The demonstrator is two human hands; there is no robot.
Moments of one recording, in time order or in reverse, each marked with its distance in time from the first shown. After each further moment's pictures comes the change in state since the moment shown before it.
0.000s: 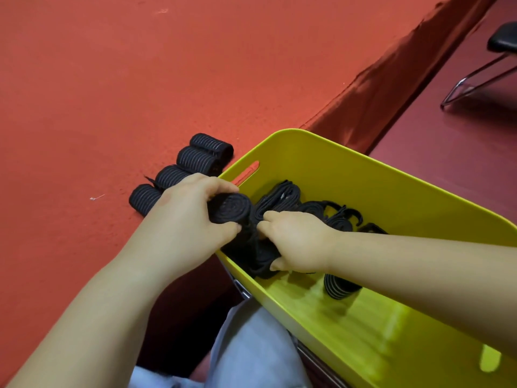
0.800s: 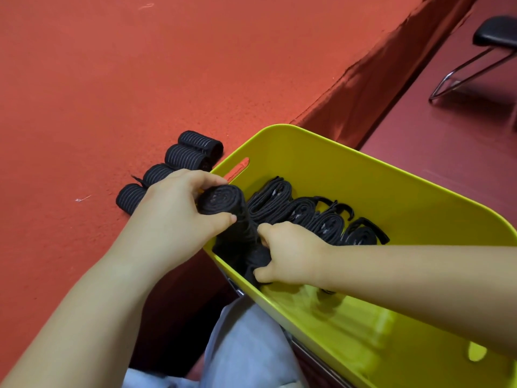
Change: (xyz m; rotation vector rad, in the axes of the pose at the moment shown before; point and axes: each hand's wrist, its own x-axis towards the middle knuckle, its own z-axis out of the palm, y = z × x) left_hand 0.003 0.004 0.002 -0.064 0.009 -0.085; right_hand -0.013 -0.010 0.021 0.409 0.039 0.204
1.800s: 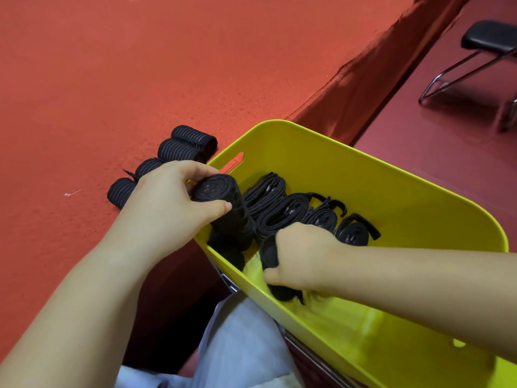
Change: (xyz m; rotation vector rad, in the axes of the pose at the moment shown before) left_hand 0.004 -0.001 -0.001 -0.090 -0.012 -0.039; right_hand -0.027 -0.012 -0.017 -0.252 -0.122 0.211
